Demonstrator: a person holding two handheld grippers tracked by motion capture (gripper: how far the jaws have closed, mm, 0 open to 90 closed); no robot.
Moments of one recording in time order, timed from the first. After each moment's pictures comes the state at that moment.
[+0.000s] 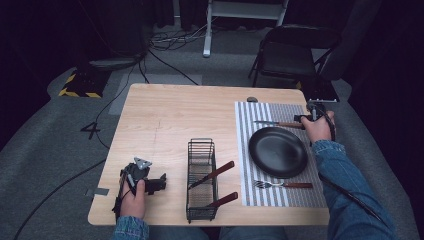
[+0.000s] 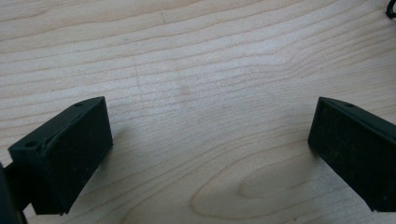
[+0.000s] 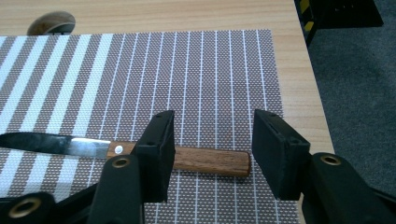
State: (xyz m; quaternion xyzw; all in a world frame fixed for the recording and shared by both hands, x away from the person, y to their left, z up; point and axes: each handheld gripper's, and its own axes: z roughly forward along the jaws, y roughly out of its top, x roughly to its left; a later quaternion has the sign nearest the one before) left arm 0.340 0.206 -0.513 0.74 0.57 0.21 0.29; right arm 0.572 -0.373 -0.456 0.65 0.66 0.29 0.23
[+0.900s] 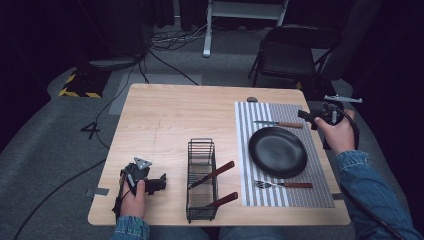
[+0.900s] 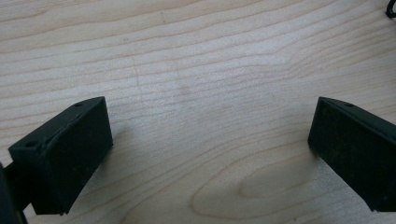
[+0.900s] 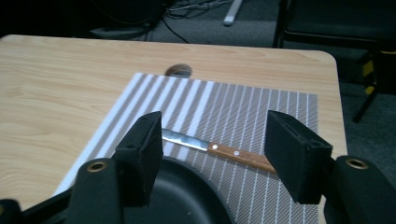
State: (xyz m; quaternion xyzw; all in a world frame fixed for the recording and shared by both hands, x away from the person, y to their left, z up) left arm 0.340 0.206 -0.513 0.74 0.57 0.21 0.29; right arm 0.499 -0.372 -0.377 0.54 0.70 0.42 0.22
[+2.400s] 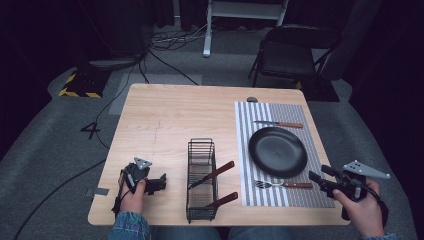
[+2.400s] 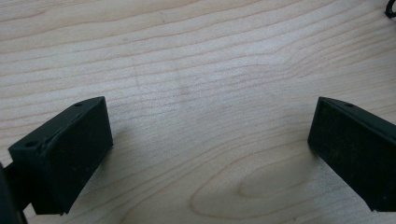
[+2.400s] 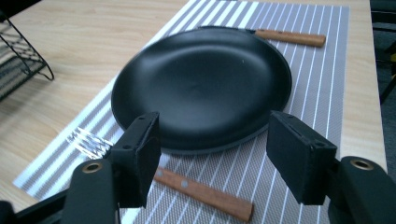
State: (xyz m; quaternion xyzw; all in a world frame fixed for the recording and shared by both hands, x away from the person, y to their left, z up) left arm 0.340 0.206 -0.513 0.74 0.57 0.20 0.29; right arm 0.309 -0.387 -0.435 0.49 0.72 0.44 0.21
